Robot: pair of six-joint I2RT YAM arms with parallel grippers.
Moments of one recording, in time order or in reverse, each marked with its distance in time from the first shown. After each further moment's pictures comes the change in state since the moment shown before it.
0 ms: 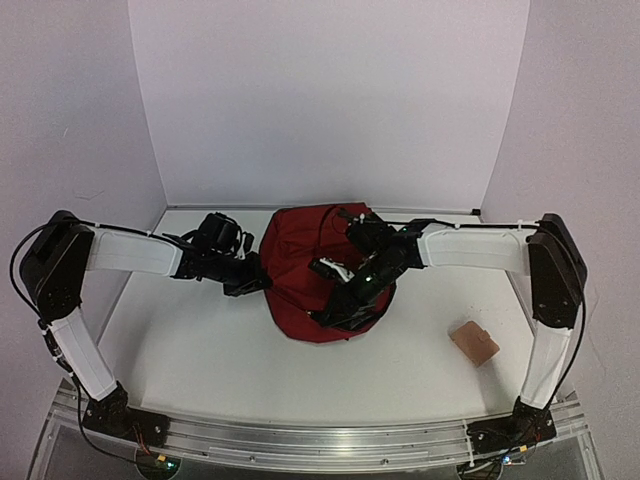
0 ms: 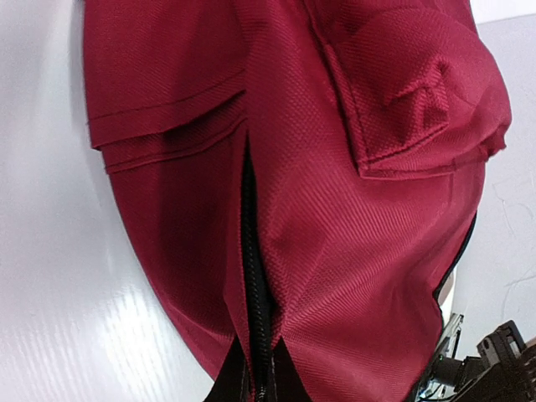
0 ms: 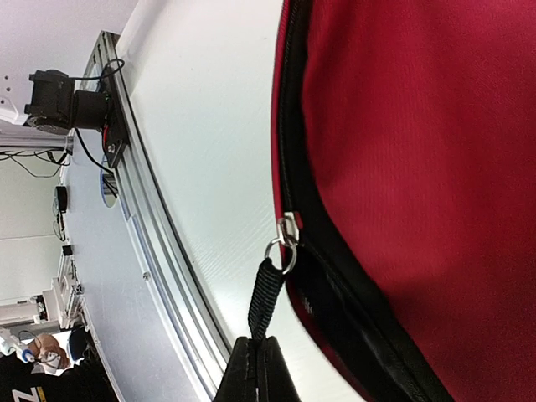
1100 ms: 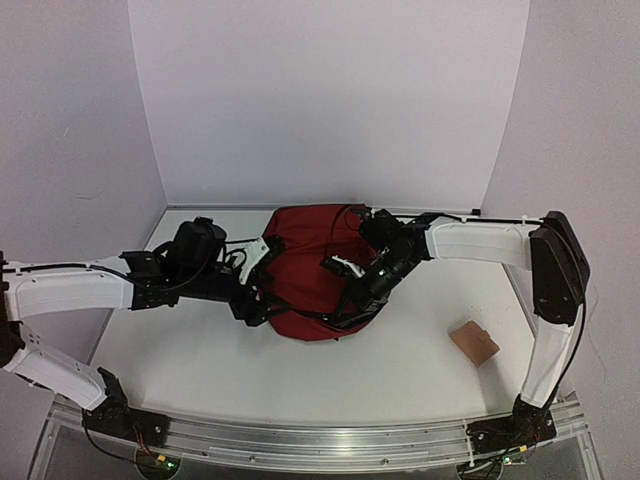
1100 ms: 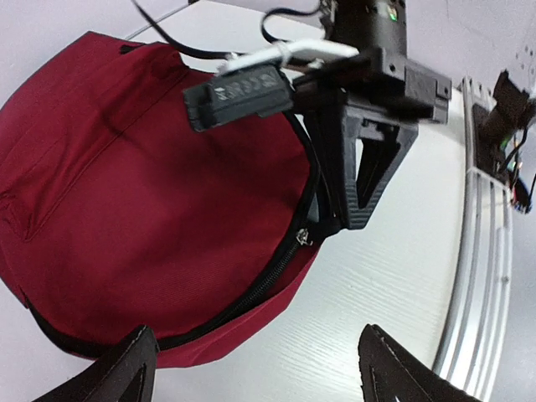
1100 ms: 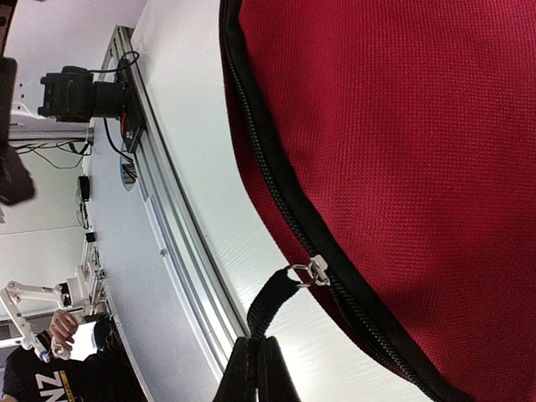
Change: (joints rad) left arm -0.272 -0.422 -0.162 -0.034 -0.061 0.868; right arm -0.072 -0.015 -0.004 -0.106 -0.102 -0.066
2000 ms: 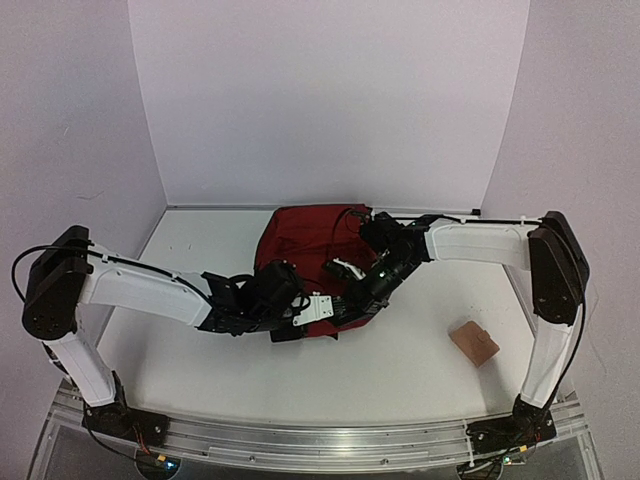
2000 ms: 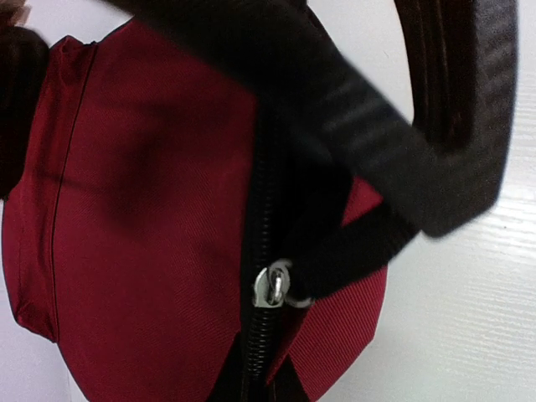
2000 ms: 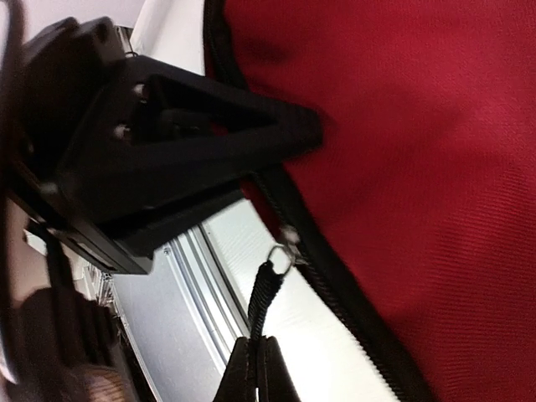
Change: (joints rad) left arm -0.236 0.403 0.160 0.037 -0.535 0.488; right arm -0.003 0.003 -0.013 -0.002 -0.009 0.019
